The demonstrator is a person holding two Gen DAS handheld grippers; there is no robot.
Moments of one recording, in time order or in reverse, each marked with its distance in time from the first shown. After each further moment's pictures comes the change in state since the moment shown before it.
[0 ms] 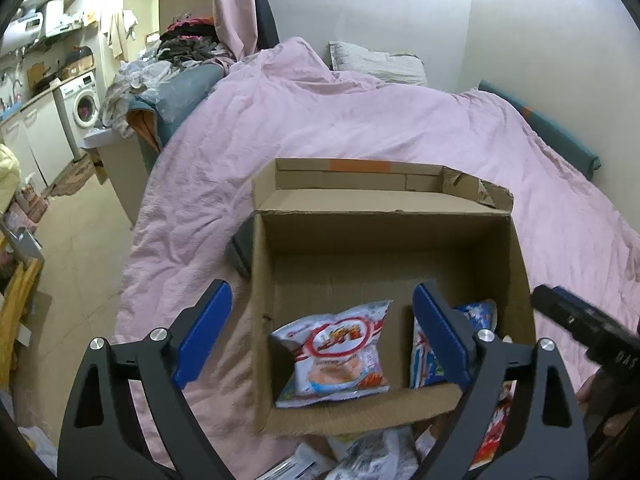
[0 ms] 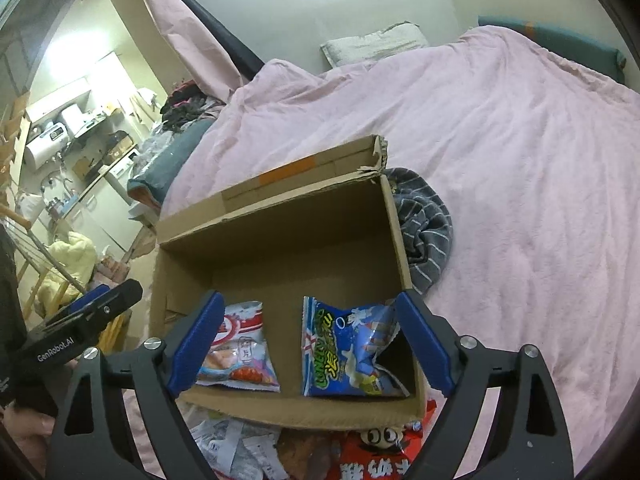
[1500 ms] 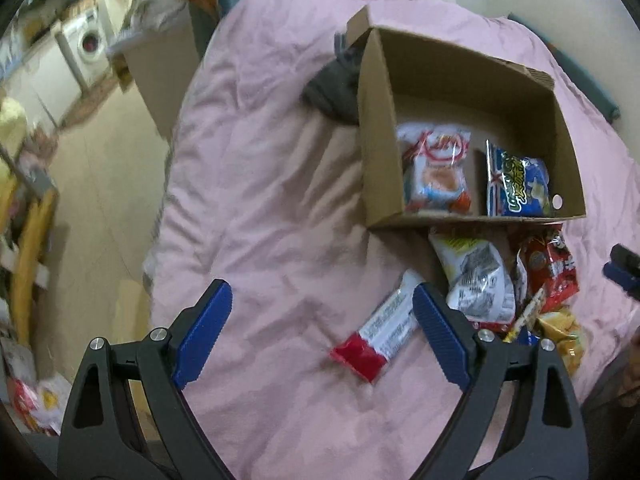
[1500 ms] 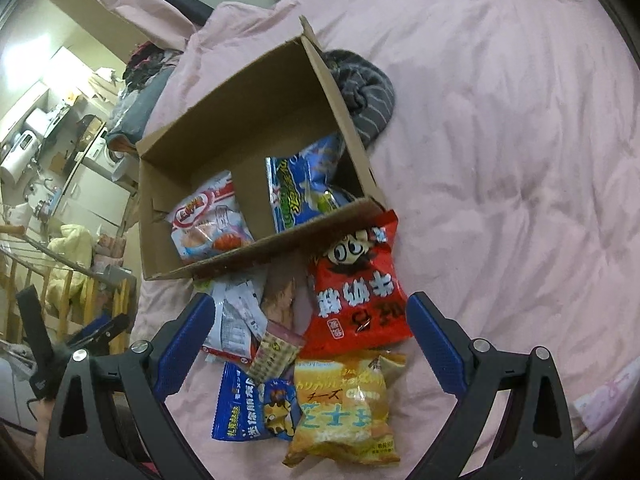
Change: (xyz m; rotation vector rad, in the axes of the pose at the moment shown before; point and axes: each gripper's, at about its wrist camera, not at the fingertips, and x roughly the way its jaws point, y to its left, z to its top) left arm -0.014 0.091 -0.108 -0.059 0.351 0.014; right arm -0.034 -0.026 -0.087 0.196 0.277 -0.048
